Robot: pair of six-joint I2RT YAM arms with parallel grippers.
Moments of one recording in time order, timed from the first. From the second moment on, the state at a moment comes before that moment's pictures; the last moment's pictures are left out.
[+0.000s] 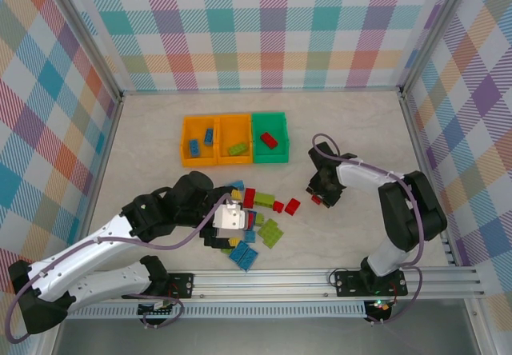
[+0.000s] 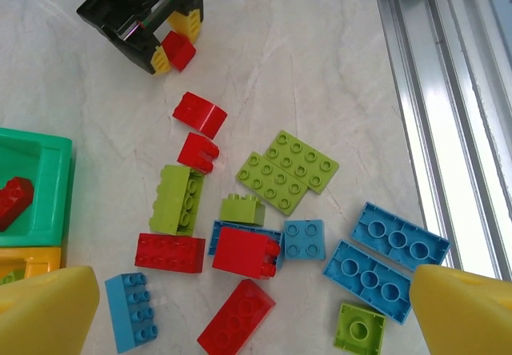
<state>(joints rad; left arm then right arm) -0.92 0.89 0.88 -0.78 0.24 0.73 0.44 1.62 0.90 -0.67 -0.01 1.12</state>
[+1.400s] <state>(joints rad) -0.92 0.82 0.76 -0.60 -0.20 0.76 0.58 1.98 1.50 -0.32 0.04 0.33</state>
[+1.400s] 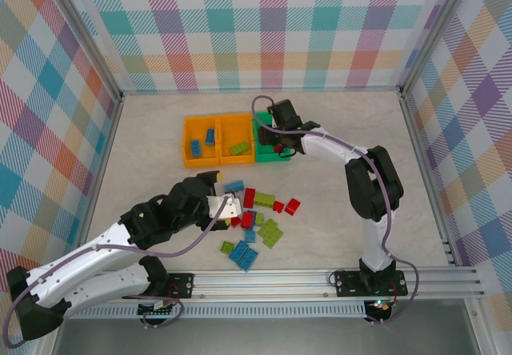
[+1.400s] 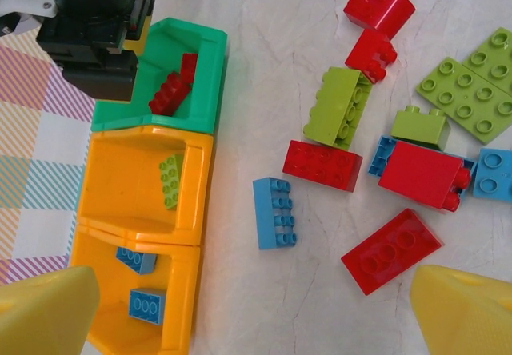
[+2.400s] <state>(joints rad) -0.72 1.65 1.19 -0.84 -0.35 -0.13 0.58 0.93 0.82 -0.43 -0.59 0.32</state>
